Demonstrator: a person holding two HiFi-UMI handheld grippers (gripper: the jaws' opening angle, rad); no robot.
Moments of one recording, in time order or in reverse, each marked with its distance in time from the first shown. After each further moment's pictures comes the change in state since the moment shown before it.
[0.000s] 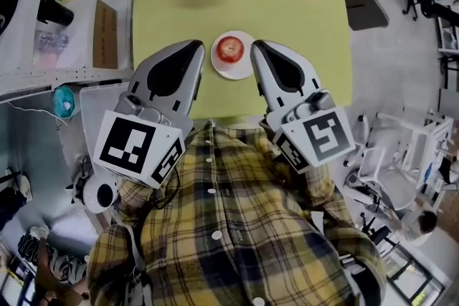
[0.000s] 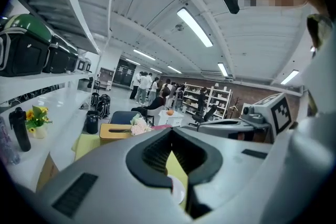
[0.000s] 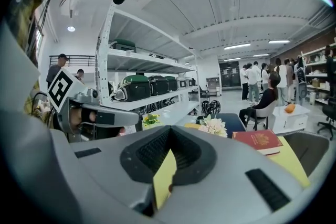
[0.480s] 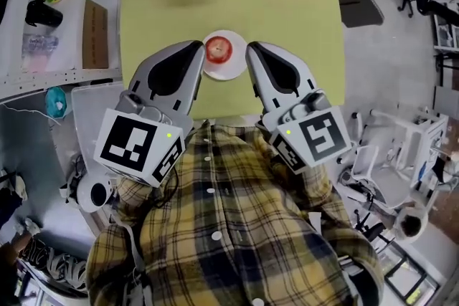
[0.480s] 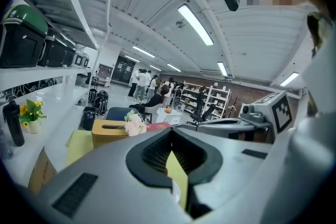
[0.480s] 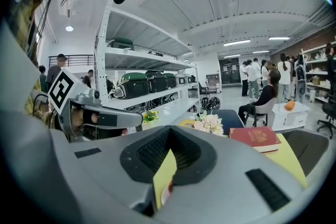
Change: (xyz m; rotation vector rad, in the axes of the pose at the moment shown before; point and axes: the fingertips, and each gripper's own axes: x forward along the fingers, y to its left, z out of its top) left arm 0.030 -0.015 -0.012 -0.023 0.025 -0.026; right arm -0.007 -0.024 -0.012 0.016 0.037 -0.002
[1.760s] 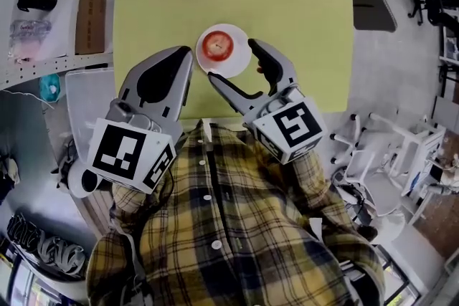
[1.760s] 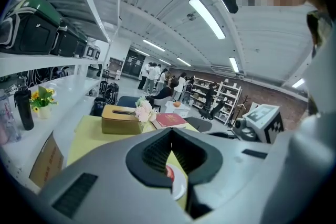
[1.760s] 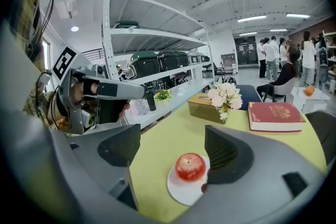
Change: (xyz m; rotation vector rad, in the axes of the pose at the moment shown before) left arm 0.011 0.025 -0.044 -0.067 0.064 0.098; right arm 0.041 0.005 -0.095 0.013 0.192 0.191
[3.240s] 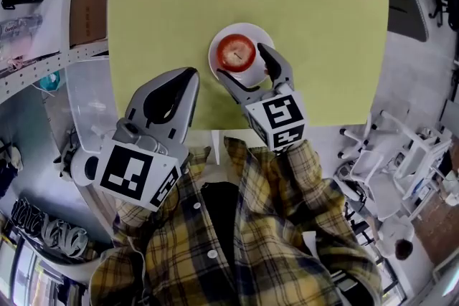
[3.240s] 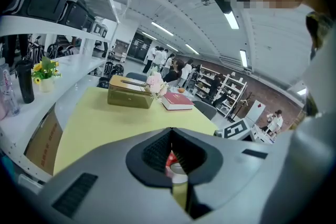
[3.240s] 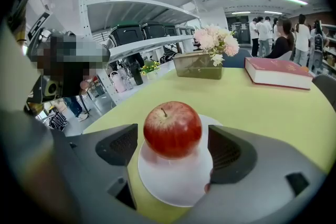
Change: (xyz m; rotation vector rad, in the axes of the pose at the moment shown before) left arm 0.029 0.044 -0.084 -0.106 0.162 0.017; right arm 0.086 -0.043 -0.142 0.093 0.232 -0.059
